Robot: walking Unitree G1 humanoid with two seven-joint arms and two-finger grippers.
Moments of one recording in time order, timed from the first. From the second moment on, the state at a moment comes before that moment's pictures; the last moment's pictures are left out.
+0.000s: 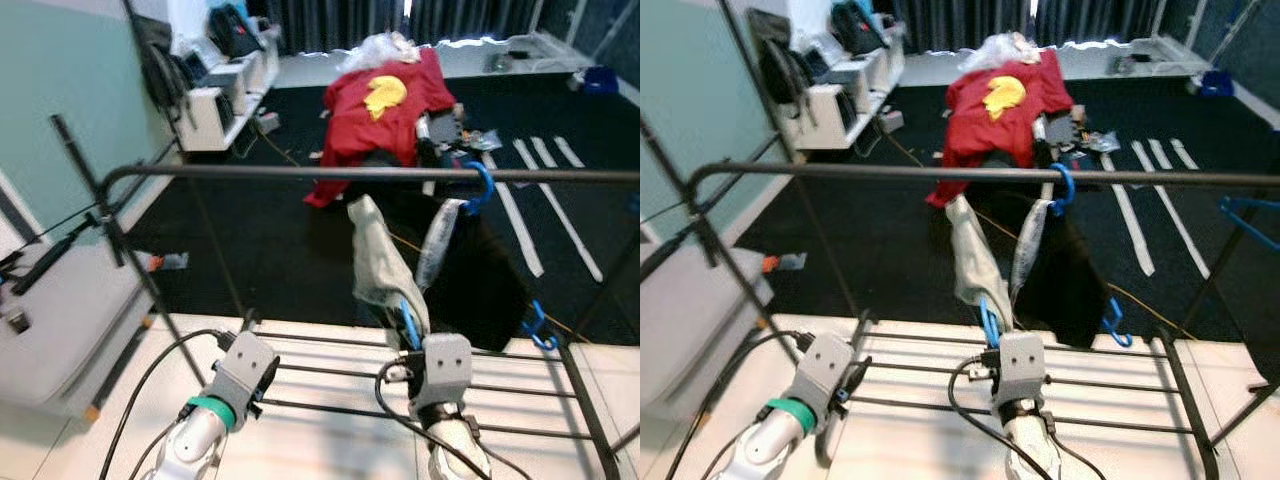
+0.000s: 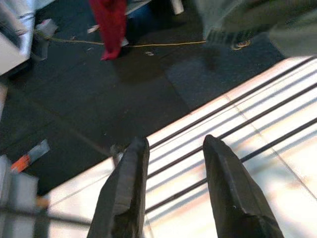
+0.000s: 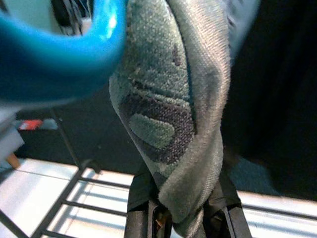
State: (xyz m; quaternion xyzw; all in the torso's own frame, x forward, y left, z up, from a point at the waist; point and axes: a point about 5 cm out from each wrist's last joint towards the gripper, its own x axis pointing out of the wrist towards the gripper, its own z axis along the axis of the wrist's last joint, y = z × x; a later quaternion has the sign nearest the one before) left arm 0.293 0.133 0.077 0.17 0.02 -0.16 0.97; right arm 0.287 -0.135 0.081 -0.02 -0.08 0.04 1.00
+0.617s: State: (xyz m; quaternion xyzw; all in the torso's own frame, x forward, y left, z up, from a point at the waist) left arm 0.291 0.132 0.076 0.17 0.03 -0.18 0.97; right arm 0.297 -0.140 0.149 -0.06 -0.20 0.02 0.98
